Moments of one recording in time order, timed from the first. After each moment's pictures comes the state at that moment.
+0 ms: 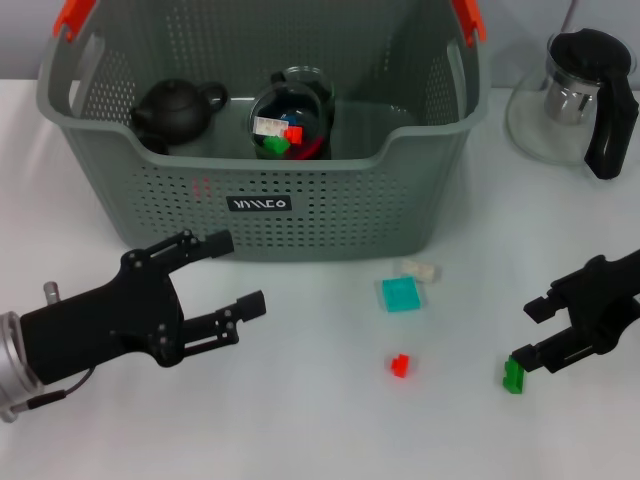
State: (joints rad) left arm -0.36 -2.16 0.35 0.57 2.03 1.84 -0.98; right arm 0.68 2.09 -0.87 -1.08 -2.58 -1.81 1.92
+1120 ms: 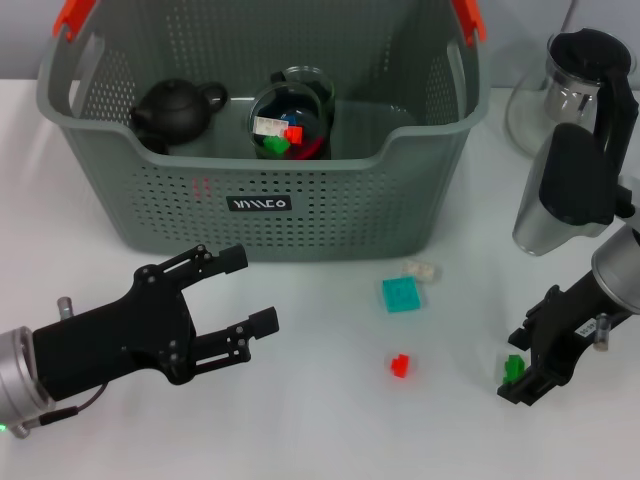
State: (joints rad) left arm -0.36 -2.16 0.36 0.53 2.04 1.85 -0.98; right arm 0.70 2.10 -1.32 -1.02 -2.63 -1.58 2.10
